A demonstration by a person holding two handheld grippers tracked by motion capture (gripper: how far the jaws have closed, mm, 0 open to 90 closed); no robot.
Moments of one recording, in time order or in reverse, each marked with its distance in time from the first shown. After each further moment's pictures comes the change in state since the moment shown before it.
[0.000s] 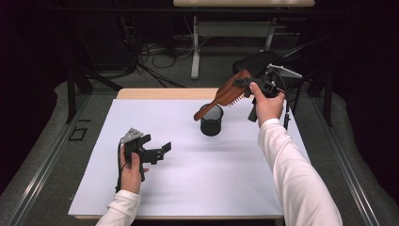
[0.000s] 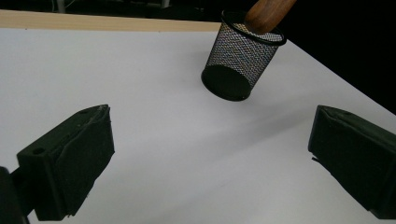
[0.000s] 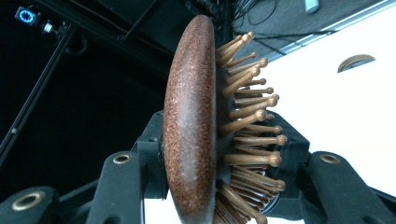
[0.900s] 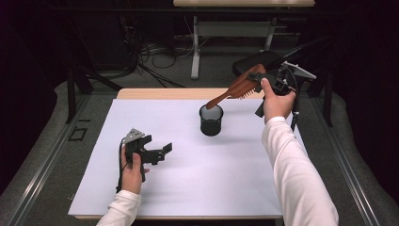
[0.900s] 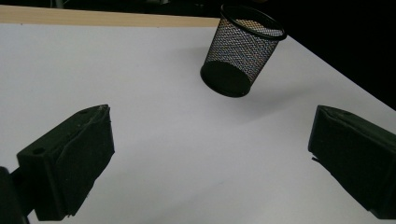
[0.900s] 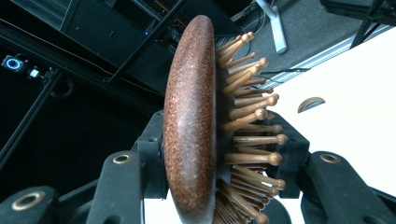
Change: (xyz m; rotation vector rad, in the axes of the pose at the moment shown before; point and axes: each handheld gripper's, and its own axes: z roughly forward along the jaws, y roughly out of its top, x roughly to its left) left arm -0.001 -0.002 0.003 0.016 0.000 -0.001; right arm -0.014 0.017 -0.017 -0.162 -0.068 0.022
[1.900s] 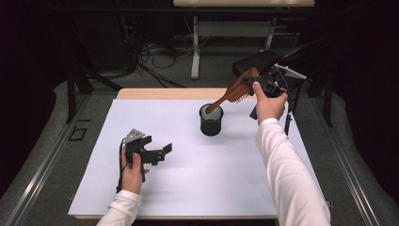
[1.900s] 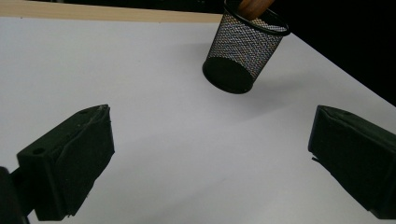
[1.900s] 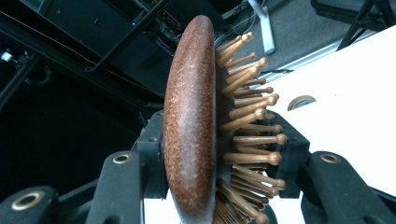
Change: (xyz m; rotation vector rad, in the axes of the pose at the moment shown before) left arm 0.002 -0.002 0.001 0.008 0.004 -0.009; right arm 0.003 -0.015 0.018 0.010 -0.053 -0.077
